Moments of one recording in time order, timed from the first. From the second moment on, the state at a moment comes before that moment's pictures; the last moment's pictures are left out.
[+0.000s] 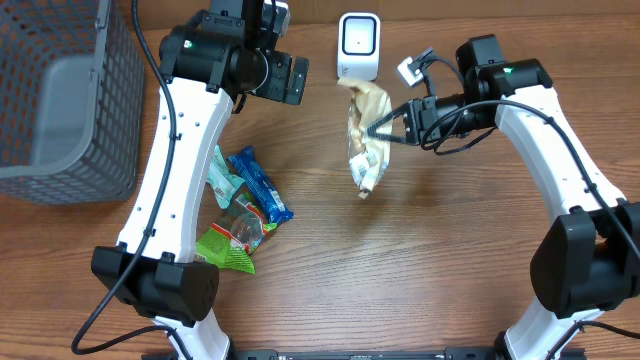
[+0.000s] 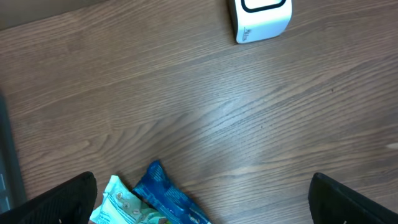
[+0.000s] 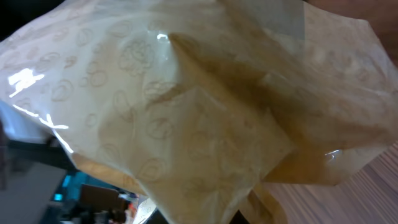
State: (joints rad) left arm -0.25 1.89 2.10 -1.22 0.00 0.01; right arm 0.17 1.89 1.64 -1.15 -1.42 -0.28
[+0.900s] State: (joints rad) left arm -0.22 1.89 2.11 -1.24 0.01 -0.02; right arm 0.10 1.89 1.75 0.08 -1.56 0.87
